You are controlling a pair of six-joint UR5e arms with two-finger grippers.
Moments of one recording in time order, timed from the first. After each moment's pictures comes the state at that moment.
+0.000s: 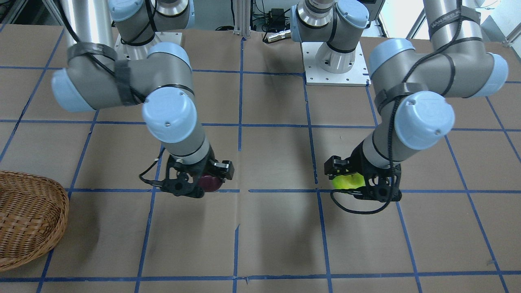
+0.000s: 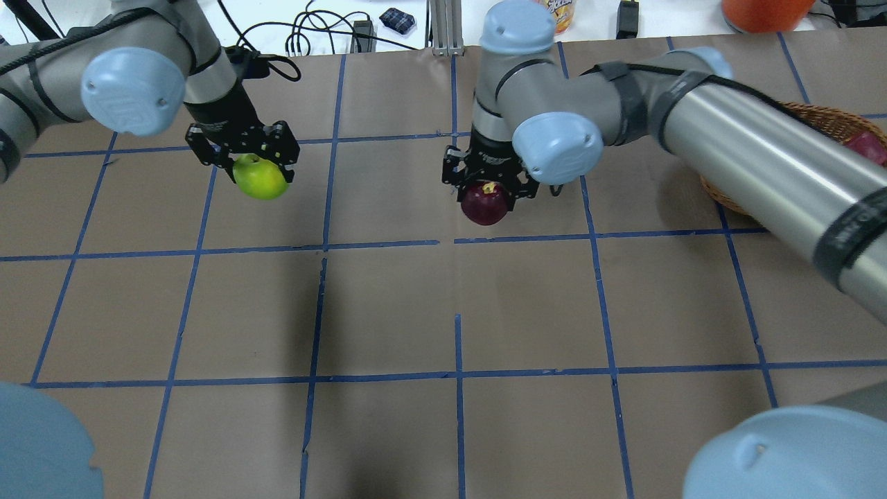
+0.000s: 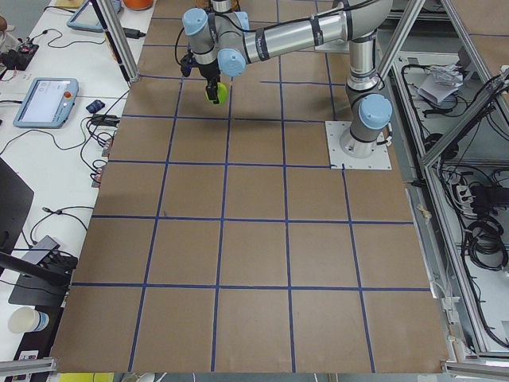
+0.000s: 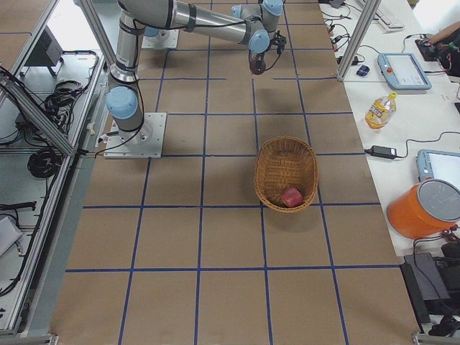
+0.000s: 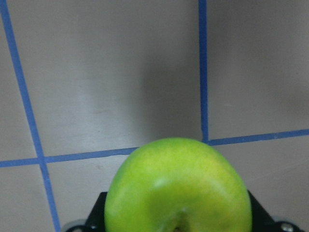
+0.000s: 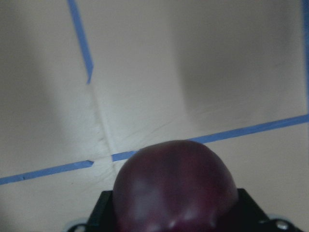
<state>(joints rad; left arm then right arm) -1.56 -1.91 -1.56 -1.36 1.56 0.04 1.74 -1.18 1.53 -1.87 -1.47 0.40</state>
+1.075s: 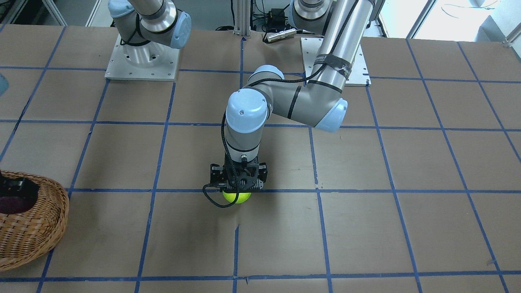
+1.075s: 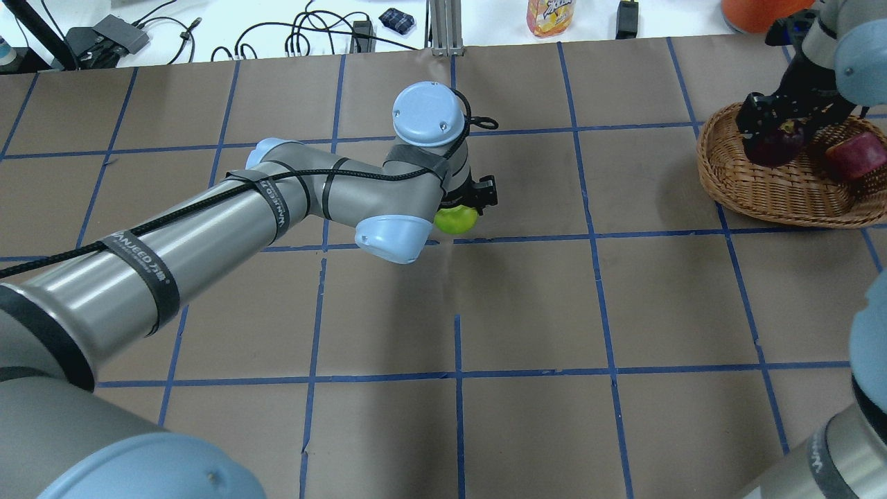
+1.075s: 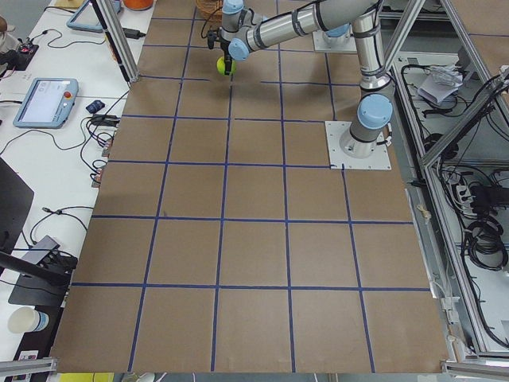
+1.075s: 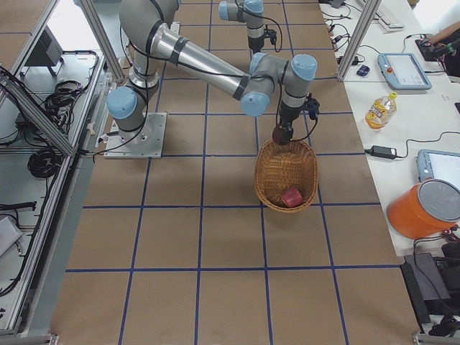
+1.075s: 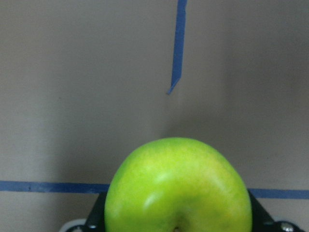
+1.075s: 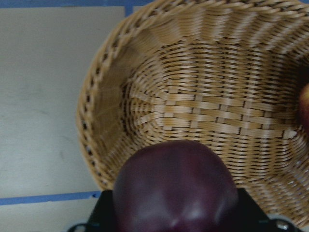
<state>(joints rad) -1.96 -2.11 -1.66 -0.79 1.56 -0.47 1.17 -1.15 1.50 -1.94 -1.69 -0.39</state>
